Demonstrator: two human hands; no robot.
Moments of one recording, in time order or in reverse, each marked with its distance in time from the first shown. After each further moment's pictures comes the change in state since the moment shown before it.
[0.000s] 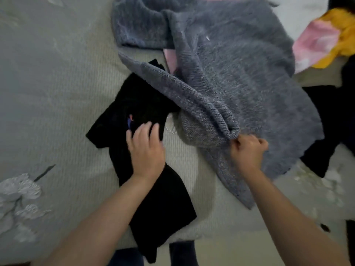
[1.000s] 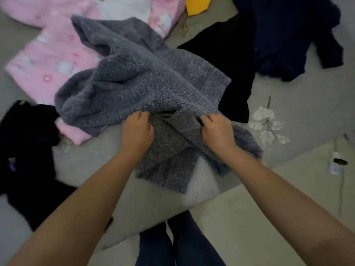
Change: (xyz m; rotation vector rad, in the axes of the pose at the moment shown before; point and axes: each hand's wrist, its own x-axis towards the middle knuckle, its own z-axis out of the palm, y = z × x) left_hand -0.010 0.324 0.100 0.061 -0.386 0.259; right_hand -0.018 0.316 -0.055 0.045 -0.060 -0.020
